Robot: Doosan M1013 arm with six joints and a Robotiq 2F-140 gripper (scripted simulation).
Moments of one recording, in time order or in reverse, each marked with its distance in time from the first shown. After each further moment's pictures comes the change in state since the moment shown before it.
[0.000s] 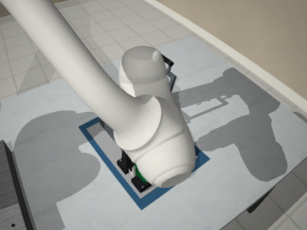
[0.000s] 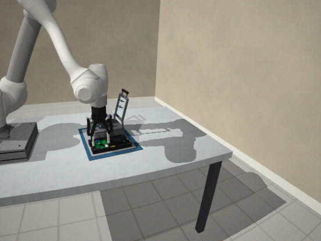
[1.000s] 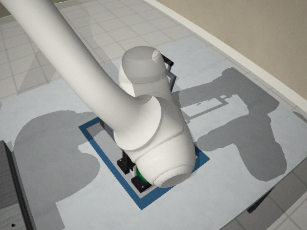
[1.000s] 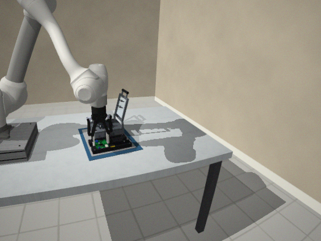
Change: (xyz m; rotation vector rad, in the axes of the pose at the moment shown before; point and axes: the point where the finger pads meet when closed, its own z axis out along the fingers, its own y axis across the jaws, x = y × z) arm 0.000 0.000 0.000 0.000 0.000 0.000
